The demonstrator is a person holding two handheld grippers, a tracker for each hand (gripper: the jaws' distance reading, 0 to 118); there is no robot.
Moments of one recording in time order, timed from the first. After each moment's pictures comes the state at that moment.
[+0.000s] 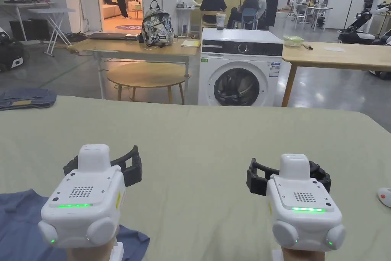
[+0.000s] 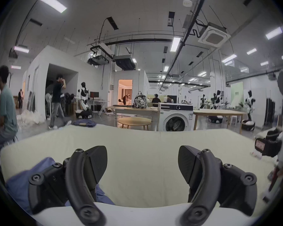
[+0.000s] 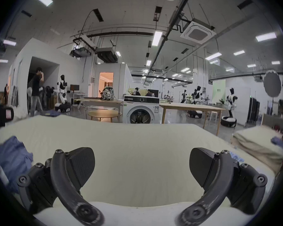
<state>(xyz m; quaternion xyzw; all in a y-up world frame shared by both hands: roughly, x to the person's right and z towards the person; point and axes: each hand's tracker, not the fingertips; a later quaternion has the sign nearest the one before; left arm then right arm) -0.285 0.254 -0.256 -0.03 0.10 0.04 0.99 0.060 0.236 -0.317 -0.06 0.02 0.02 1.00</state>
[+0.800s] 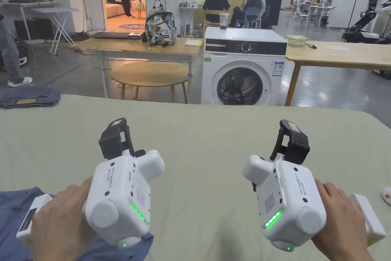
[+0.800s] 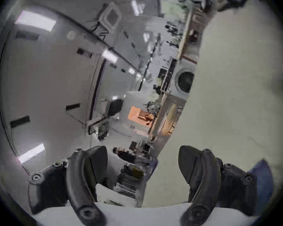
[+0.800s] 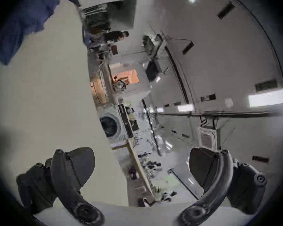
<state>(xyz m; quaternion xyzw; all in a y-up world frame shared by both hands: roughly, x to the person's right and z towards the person) -0.239 0.242 -0.274 -0.04 0.15 -0.58 0.80 0.025 0.236 -0.317 0.11 -0.01 0.59 0.80</state>
